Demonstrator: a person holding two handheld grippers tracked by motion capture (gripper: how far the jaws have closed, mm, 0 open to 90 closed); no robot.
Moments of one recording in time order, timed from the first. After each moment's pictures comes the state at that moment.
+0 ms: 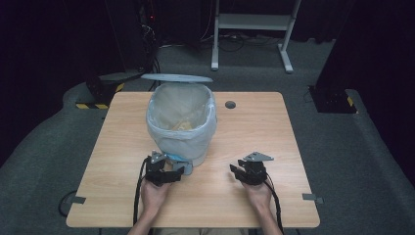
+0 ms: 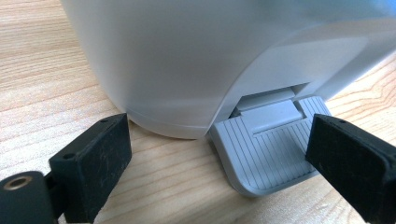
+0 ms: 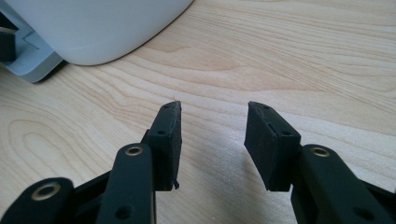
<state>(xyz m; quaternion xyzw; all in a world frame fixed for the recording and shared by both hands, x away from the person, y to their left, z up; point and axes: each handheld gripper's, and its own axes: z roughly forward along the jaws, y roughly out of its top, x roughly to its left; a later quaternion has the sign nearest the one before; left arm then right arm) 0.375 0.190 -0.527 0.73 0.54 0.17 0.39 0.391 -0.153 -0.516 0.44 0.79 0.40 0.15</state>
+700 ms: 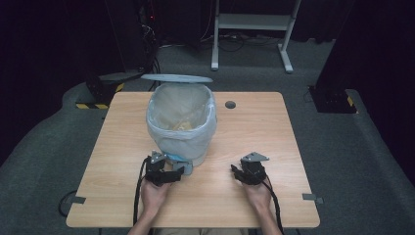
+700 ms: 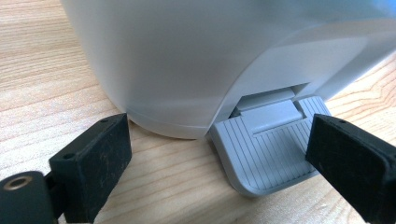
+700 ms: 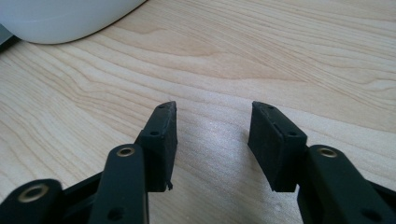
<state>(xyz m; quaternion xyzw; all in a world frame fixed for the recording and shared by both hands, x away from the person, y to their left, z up) 0.375 0.191 -0.527 0.73 0.54 0.17 0.39 0.394 -0.149 -0.523 0.44 0.80 0.36 0.19</state>
